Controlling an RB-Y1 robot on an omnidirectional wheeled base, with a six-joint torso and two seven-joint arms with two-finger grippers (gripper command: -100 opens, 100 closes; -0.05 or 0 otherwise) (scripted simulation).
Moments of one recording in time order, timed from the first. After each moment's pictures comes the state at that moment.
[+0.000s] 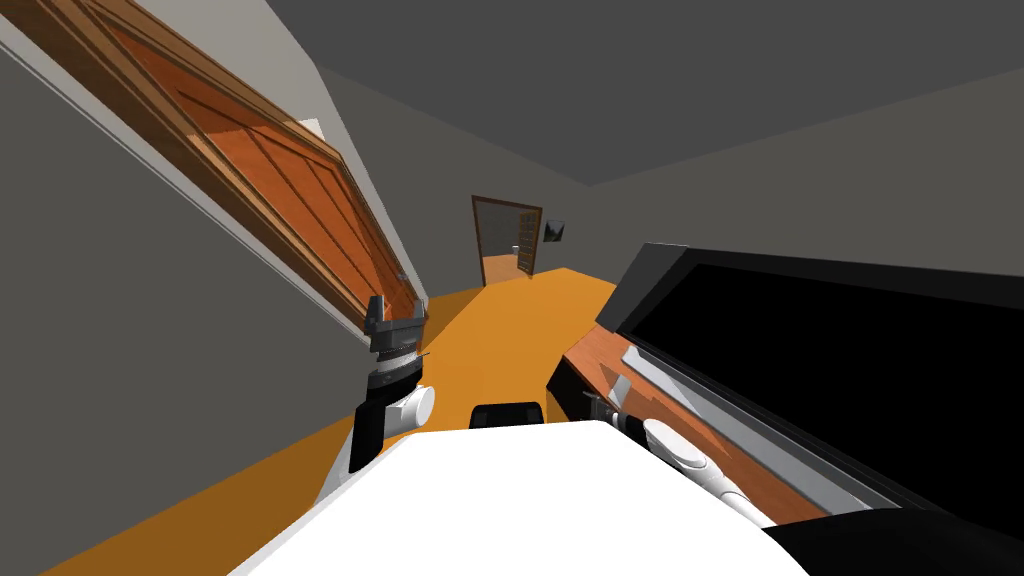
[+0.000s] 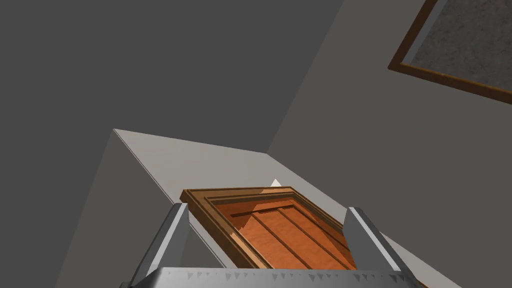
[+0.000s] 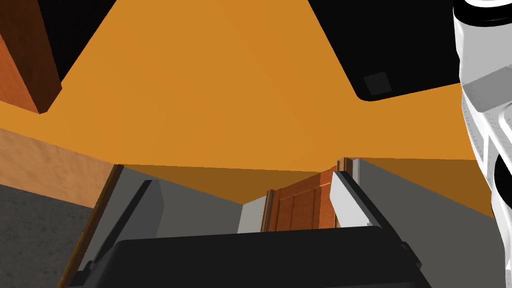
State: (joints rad) left arm 0.48 -0.04 0.03 -2.28 0.07 -0.55 0.15; right arm 0.39 -0.77 0.27 -1.19 1.19 -0.56 0.56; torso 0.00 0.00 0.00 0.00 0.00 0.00
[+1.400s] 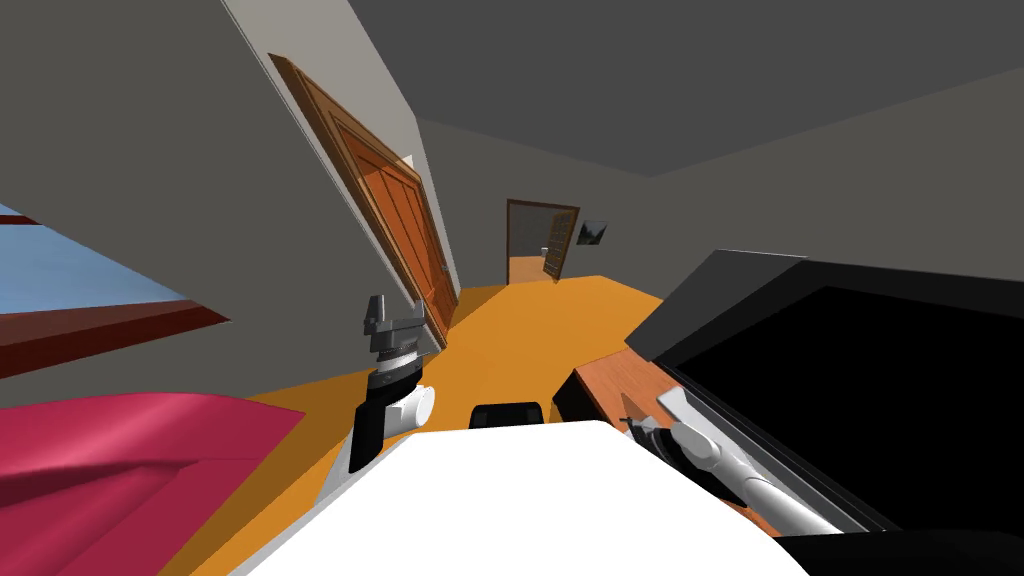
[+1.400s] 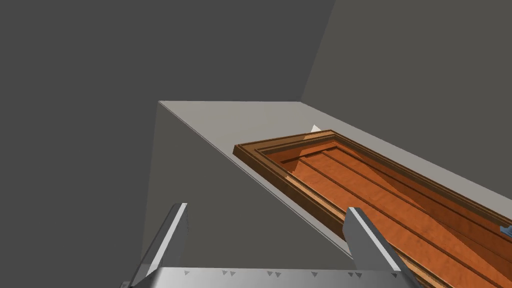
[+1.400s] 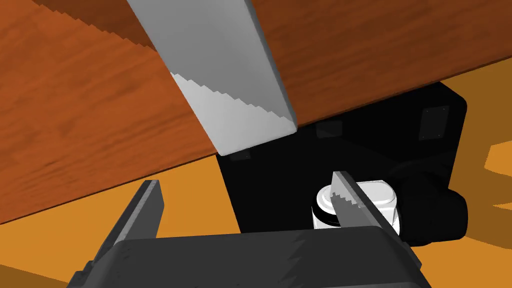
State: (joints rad) left arm 0.48 -0.04 0.03 -2.28 0.07 -0.55 0.15; right arm 0.25 -0.91 0.38 -0.82 1.46 -0.63 0.74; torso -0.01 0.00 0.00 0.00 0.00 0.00
